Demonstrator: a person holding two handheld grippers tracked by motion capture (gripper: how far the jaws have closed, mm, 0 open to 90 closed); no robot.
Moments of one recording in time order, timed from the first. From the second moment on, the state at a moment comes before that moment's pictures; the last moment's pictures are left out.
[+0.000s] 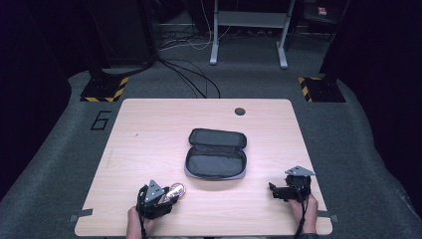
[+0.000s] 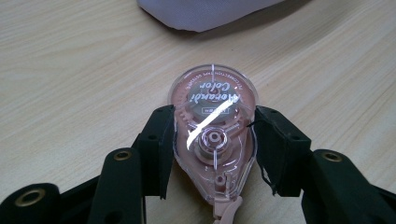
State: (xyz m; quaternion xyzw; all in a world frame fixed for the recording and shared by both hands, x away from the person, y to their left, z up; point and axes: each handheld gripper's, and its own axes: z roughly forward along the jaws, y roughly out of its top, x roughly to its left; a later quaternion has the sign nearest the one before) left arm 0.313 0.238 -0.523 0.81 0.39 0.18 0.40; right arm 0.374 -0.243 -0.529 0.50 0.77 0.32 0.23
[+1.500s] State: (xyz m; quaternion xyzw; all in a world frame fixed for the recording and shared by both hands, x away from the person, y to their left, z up) left arm 0.345 0.223 -0.450 0.81 0.34 0.21 0.43; right arm 0.377 -0.242 -0.530 0.50 0.77 0.33 0.21
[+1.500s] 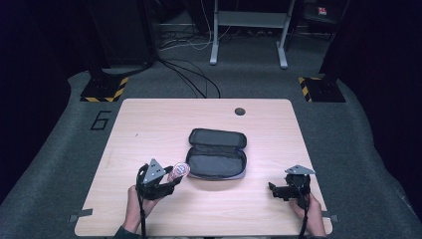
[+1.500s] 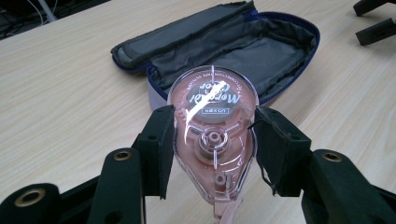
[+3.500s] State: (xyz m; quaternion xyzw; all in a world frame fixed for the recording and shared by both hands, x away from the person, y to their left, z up) left arm 0.443 0.138 -0.480 0.85 0.31 0.14 0.41; right arm 0.377 -0.242 -0.530 0.50 0.77 0.33 0.21
